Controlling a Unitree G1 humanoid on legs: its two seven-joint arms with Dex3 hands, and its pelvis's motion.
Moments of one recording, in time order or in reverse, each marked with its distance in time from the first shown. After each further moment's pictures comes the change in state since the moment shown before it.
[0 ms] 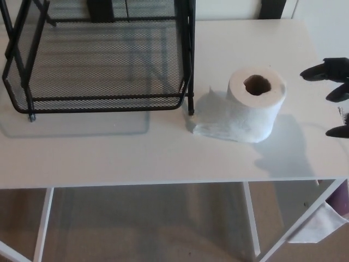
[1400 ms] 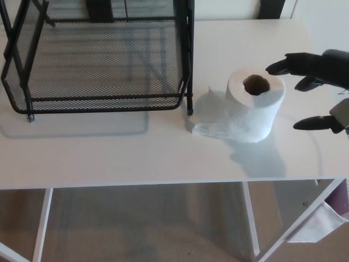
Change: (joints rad) left_arm -0.006 0.018 -0.124 -0.003 0.044 0.000 -0.007; right_arm -0.079 0.119 0.065 -0.006 -0.158 -0.003 0.041
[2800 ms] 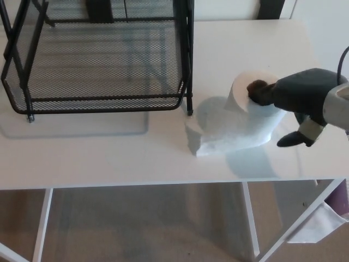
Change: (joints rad) left_arm -0.013 -0.003 -0.071 0.010 0.040 0.000 0.008; right_arm -0.109 0.079 0.287 0.215 -0.345 -0.187 -0.203
